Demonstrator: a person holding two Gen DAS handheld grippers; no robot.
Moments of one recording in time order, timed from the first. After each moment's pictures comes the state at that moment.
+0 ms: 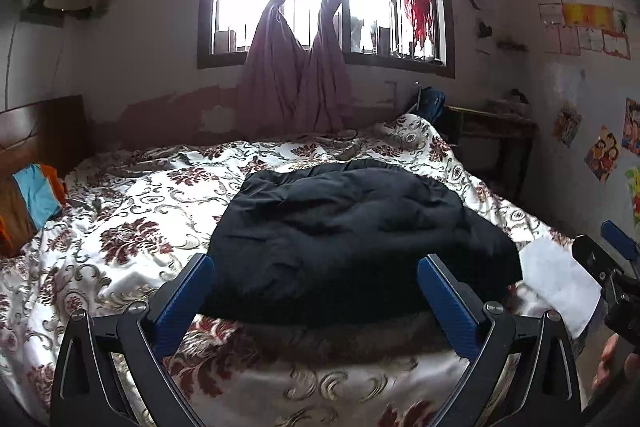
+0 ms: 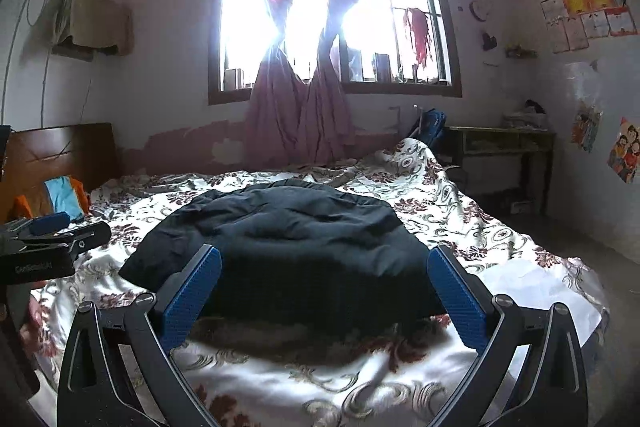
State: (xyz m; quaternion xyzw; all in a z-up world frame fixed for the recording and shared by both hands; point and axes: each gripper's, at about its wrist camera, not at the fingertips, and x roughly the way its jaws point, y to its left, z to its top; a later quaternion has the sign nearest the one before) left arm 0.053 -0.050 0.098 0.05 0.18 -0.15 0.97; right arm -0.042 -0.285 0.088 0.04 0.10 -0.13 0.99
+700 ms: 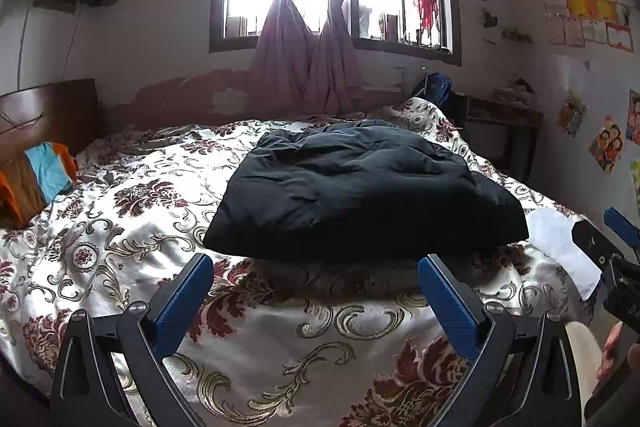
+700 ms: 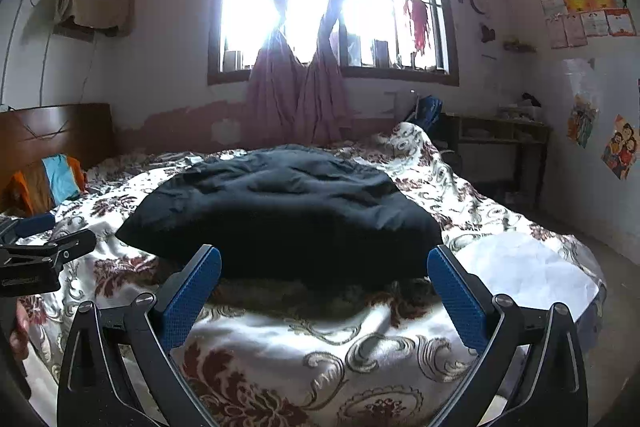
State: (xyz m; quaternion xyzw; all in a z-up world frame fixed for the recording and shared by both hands) left arm 0.013 -0.027 0.047 0.05 0.20 -0.14 0.97; right arm -0.059 -0.276 0.046 0.03 0.13 -0.14 0.98
